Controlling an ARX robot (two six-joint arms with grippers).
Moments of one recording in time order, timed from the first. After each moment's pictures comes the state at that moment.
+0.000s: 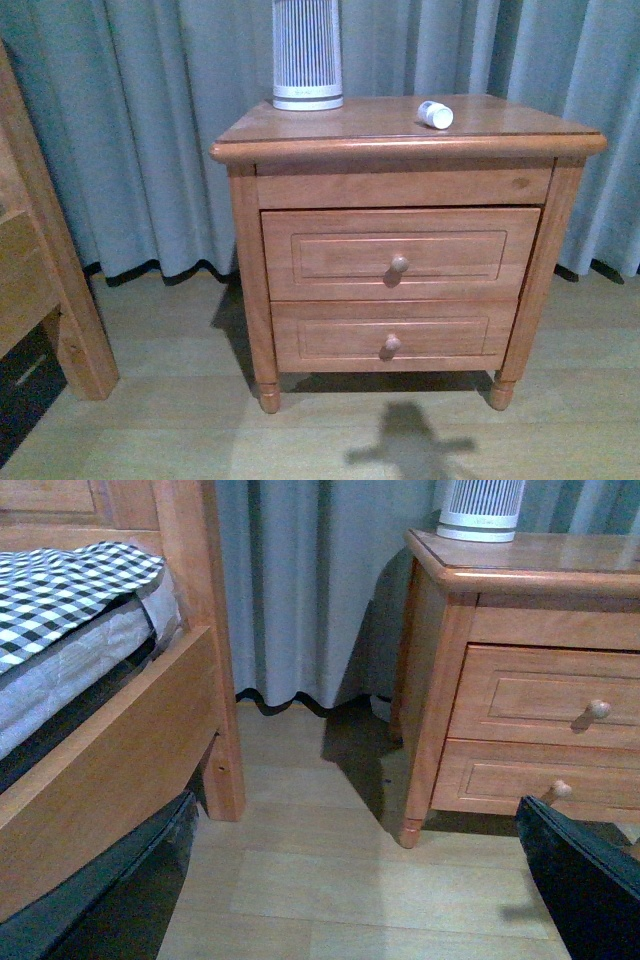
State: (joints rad) left arm 0.00 0.01 0.01 -0.01 0.00 -0.01; right arm 0.05 0.97 0.63 0.27 -0.08 0.19
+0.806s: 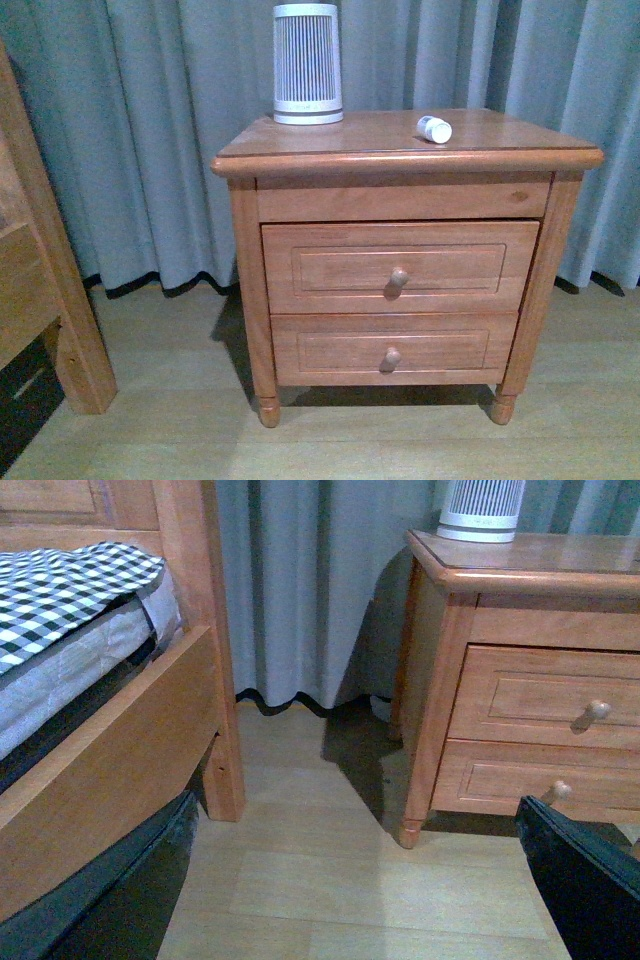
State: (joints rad) left arm 0.00 0.01 0.01 -0.01 0.00 -0.01; right arm 0.00 0.06 0.07 -0.01 0.00 0.01
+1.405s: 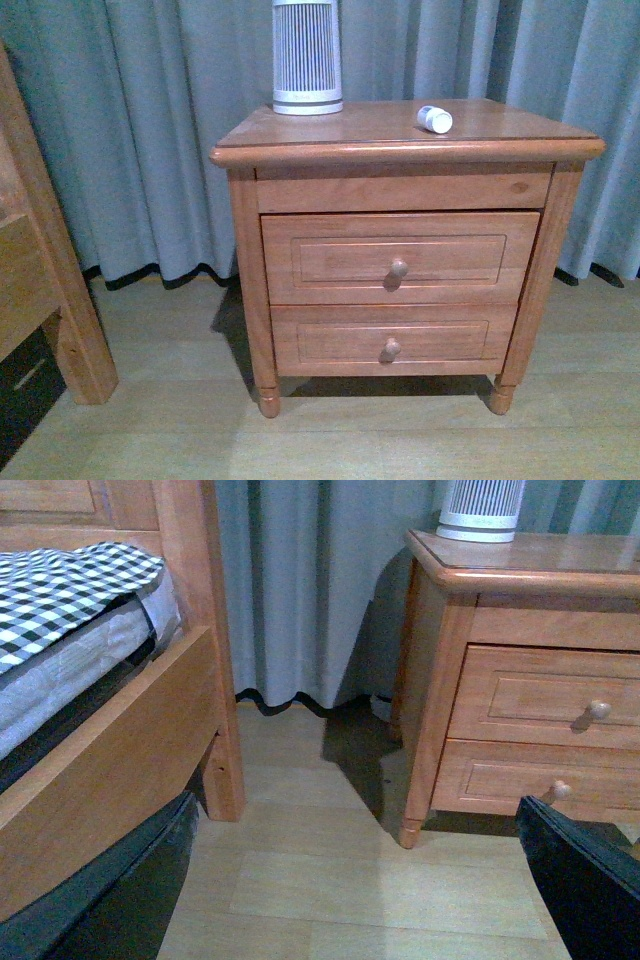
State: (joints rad) left arm 0.00 0.01 0.01 -0.01 0.00 -0.01; right arm 0.00 0.01 0.02 0.00 0.00 0.00
